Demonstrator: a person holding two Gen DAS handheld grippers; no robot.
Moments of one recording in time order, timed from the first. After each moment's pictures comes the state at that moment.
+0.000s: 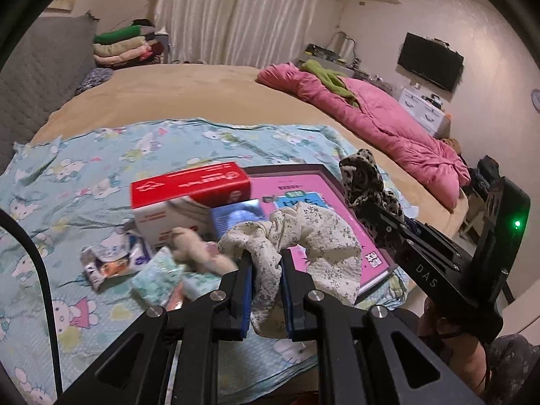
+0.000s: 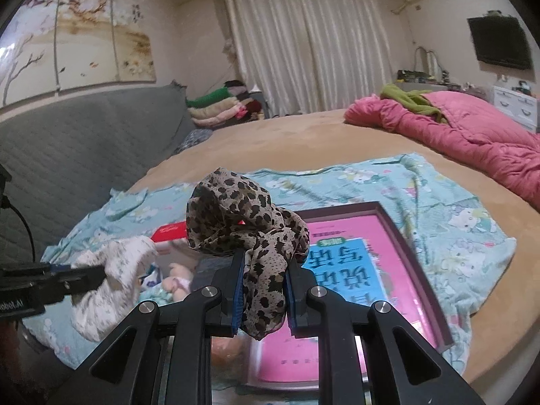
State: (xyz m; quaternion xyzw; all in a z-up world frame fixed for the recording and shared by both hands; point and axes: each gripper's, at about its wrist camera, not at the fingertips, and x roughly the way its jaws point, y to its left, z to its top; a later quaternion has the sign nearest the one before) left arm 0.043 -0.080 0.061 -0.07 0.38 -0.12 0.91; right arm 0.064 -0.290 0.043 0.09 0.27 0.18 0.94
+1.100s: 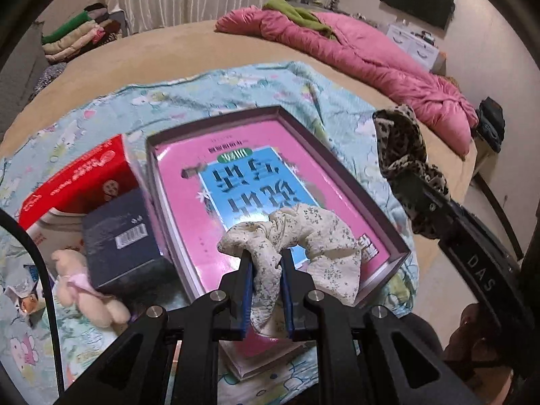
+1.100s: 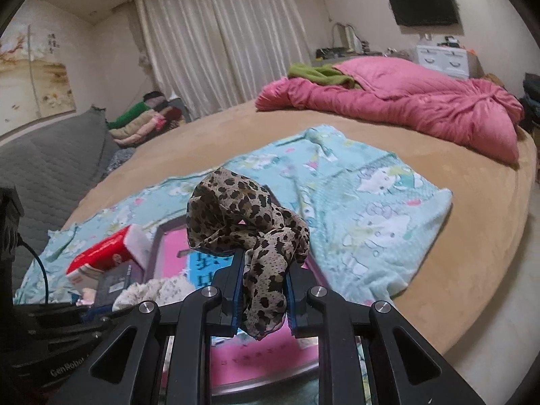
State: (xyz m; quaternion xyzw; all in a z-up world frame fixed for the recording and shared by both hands) left arm 0.132 -0.213 -0.010 0.01 0.48 -0.15 0.87; right arm 0.096 -0.393 -0.003 0.16 0.32 0.03 0.93
